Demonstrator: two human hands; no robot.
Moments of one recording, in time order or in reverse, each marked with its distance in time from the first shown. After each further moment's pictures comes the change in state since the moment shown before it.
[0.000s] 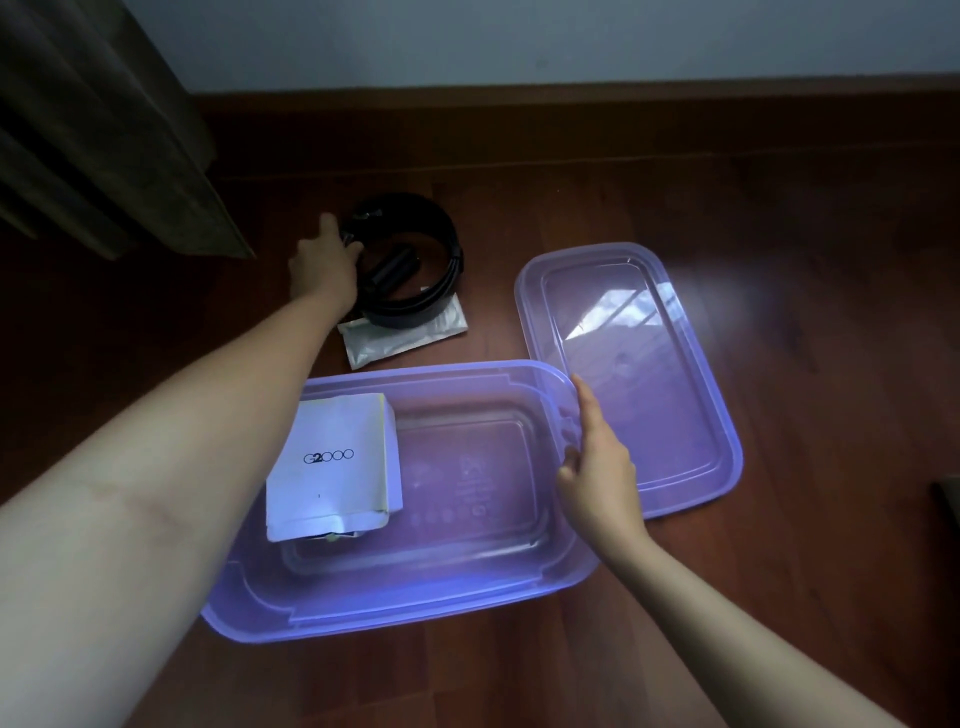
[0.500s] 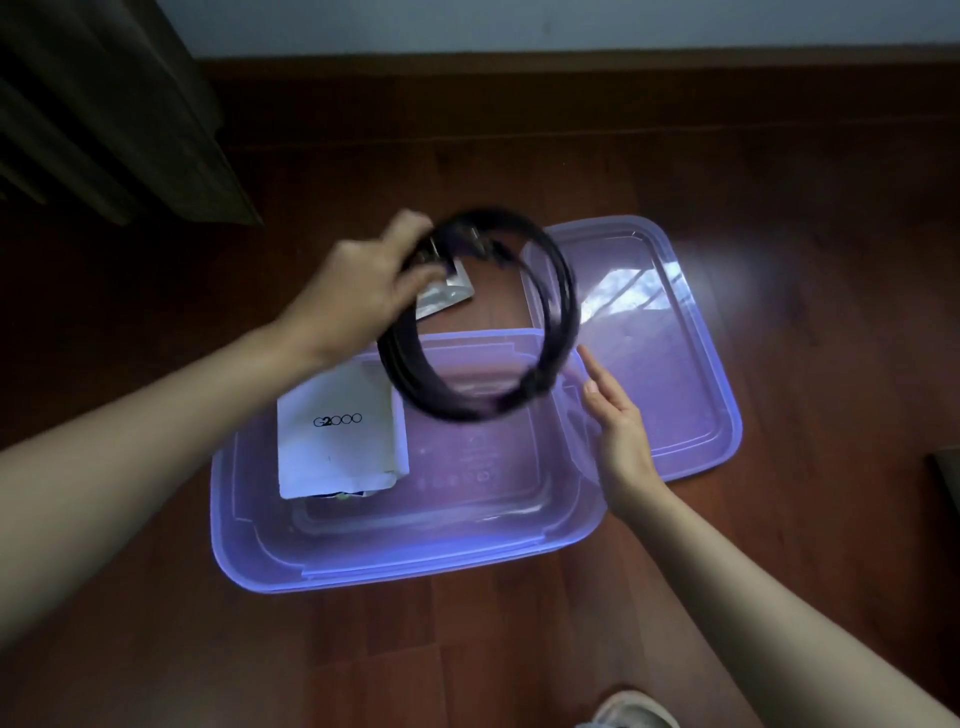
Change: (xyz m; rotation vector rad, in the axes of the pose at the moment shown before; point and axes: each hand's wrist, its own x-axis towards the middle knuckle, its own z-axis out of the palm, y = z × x) left_hand -0.115 0.014 -0.062 -0.116 -0.114 0.774; right_hand 0.010 0.008 -0.005 0.758 -0.099 0.117
